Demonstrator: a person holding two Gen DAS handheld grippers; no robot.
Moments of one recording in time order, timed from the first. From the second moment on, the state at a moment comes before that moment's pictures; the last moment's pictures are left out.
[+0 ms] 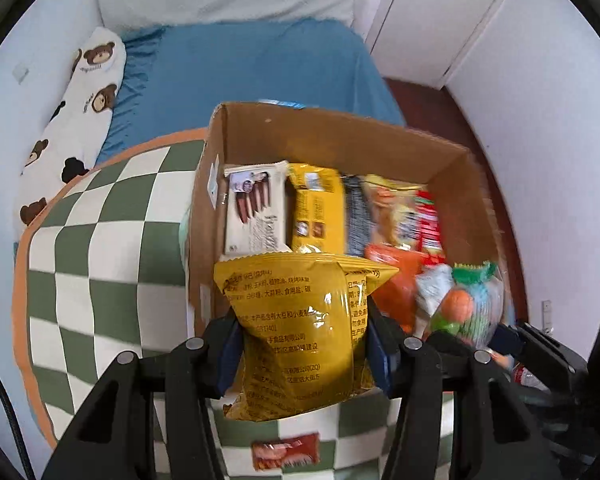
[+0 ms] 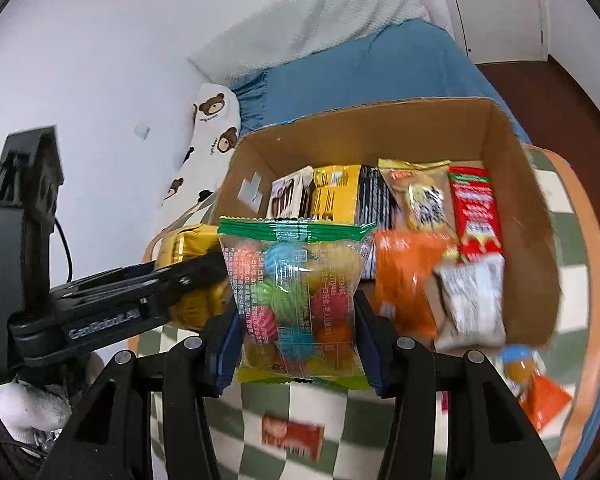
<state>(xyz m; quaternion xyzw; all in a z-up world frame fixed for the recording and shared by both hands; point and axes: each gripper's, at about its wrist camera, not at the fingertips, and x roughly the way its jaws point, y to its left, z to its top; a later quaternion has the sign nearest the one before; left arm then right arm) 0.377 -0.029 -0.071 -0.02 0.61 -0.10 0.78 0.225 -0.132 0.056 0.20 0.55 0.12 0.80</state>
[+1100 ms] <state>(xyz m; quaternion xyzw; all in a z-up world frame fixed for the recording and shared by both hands) 0.364 -0.034 -0.110 0.00 0.62 -0.05 0.79 0.251 -0.148 0.006 0.11 0.61 0.02 0.78</state>
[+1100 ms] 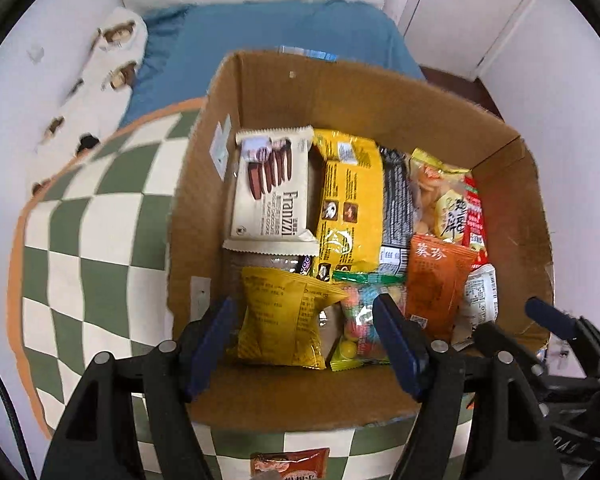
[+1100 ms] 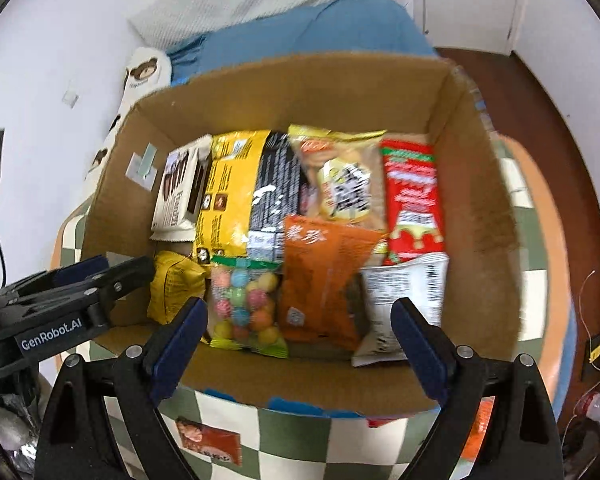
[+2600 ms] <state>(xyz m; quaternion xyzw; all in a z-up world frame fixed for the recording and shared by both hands) 0.158 0.061 -0.255 -0.44 0.71 0.08 0.54 0.066 -0.232 -0.024 0.24 0.61 0.00 0.75</state>
